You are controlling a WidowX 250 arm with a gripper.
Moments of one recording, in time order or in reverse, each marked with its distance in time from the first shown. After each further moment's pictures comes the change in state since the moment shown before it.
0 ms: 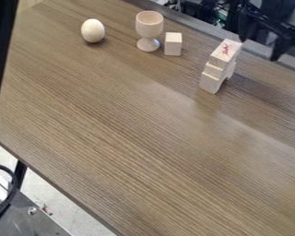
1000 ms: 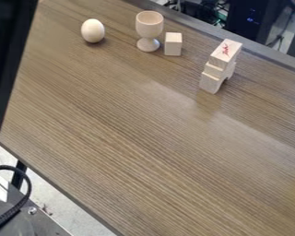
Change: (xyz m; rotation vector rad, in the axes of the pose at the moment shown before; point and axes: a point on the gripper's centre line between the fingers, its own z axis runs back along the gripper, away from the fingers) arm 0.001 -0.132 0.021 -0.250 -0.112 -0.652
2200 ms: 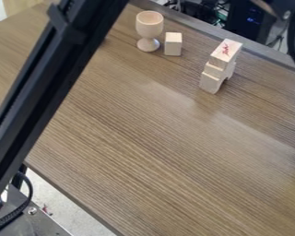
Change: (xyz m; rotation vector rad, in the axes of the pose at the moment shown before) arm -0.026 -0.024 -0.077 -0.139 0.148 0.202
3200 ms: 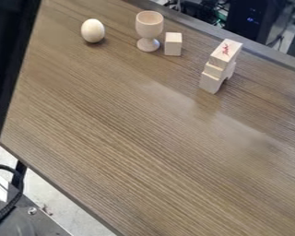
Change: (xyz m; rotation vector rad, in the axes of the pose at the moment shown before) arm -0.004 0.092 0.103 0.221 -0.180 0.314
